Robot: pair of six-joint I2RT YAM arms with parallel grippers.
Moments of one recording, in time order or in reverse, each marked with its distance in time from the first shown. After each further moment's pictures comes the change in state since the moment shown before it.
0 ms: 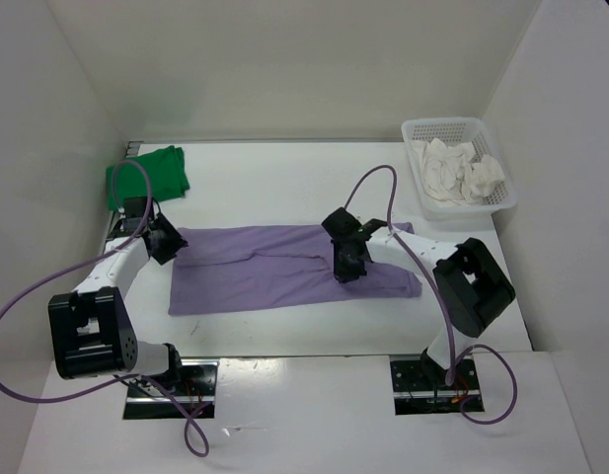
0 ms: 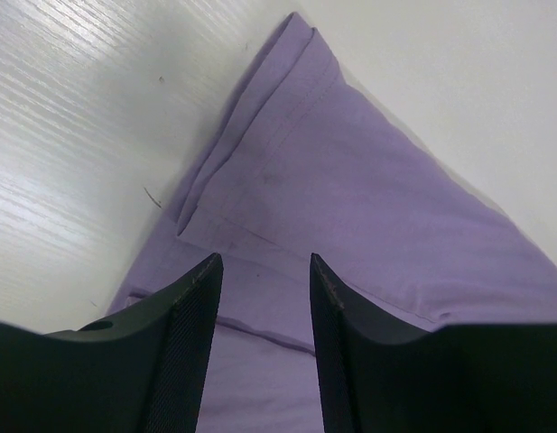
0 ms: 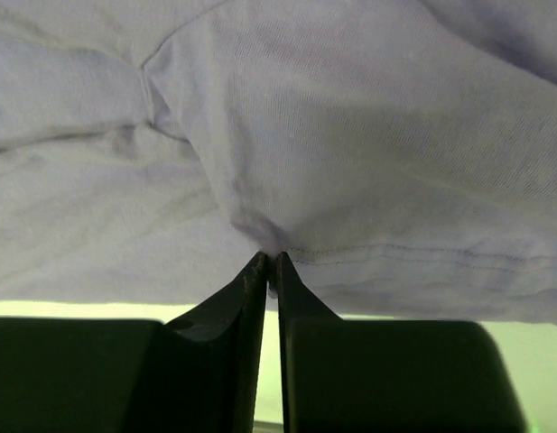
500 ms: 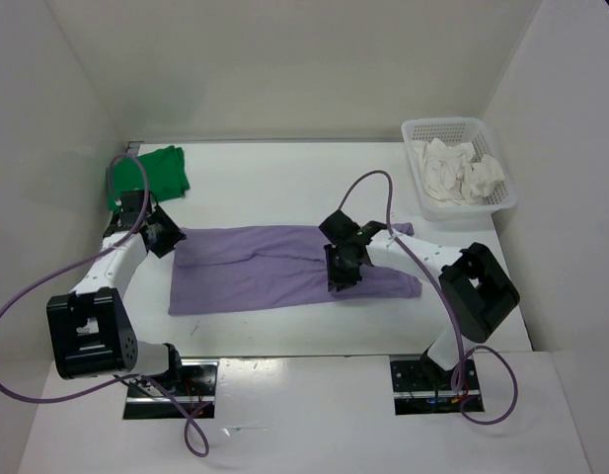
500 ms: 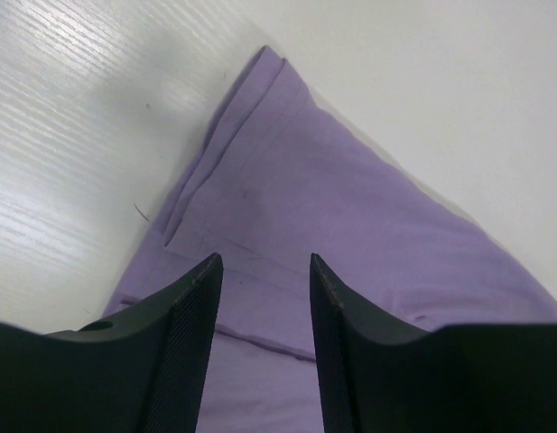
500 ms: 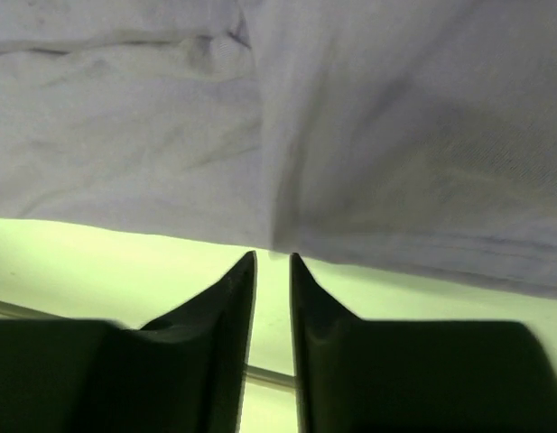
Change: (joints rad) left arm 0.000 0.000 0.052 -0.019 0.001 0.002; right arm 0.037 -0.039 0.000 -0.034 -0.136 -0.005
